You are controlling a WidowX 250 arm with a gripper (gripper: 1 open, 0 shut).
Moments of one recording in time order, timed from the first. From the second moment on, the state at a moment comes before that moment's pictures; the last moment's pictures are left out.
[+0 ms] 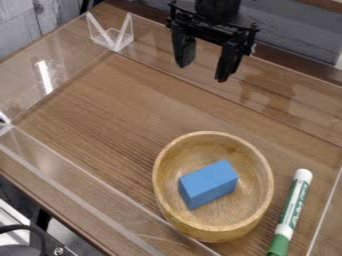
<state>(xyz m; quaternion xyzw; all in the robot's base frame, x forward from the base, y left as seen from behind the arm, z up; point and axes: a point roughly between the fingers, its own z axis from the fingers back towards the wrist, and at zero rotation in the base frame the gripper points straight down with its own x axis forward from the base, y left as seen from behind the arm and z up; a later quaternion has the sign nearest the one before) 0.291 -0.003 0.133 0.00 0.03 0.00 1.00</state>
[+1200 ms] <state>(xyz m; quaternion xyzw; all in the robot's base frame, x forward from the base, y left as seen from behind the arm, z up) 0.214 -0.046 0.115 0.00 0.05 -0.06 1.00</state>
